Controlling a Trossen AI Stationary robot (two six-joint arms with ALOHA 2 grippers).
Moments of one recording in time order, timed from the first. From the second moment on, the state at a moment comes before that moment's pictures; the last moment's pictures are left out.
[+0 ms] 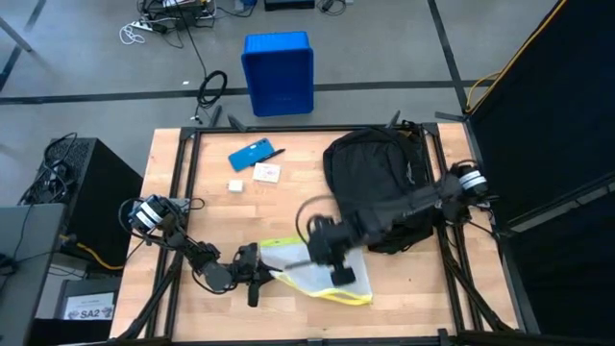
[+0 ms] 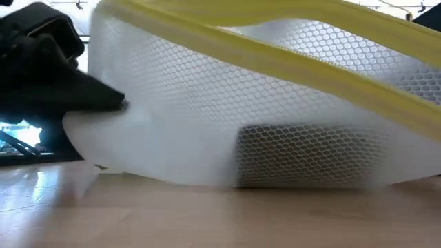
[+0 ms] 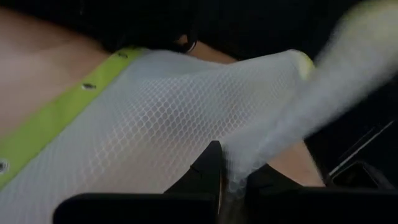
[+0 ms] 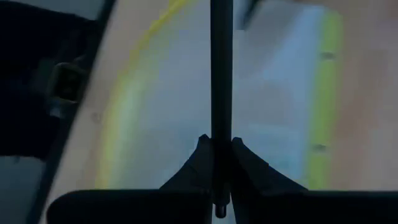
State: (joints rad) left arm -0.77 1.93 0.45 1.28 -0.79 -0.64; right arm 0.36 1.84 1.58 -0.76 -0.05 0.11
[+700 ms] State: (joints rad) left arm -0.72 1.93 0.45 1.34 -0.82 -0.61; right arm 0.59 1.73 1.37 -0.37 0.13 0.27
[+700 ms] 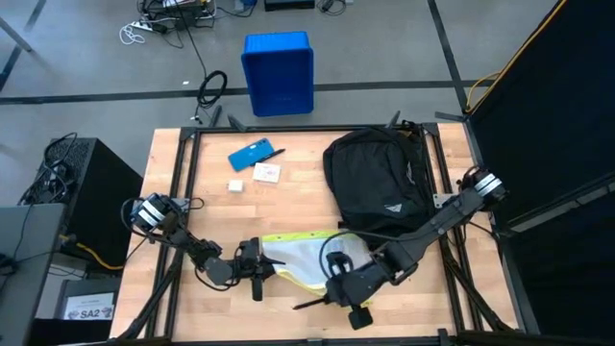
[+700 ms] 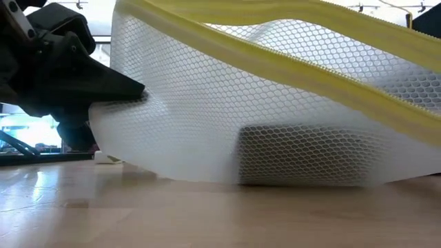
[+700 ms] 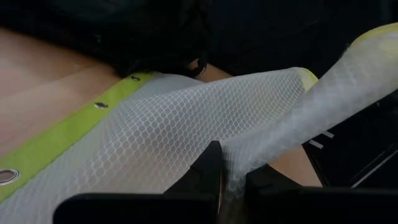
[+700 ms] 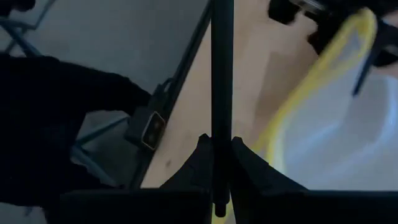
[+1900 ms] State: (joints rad) left arm -0.67 1.93 0.45 1.37 -0.78 -0.61; right arm 0.51 1.73 1.06 -0.32 0.17 0.66
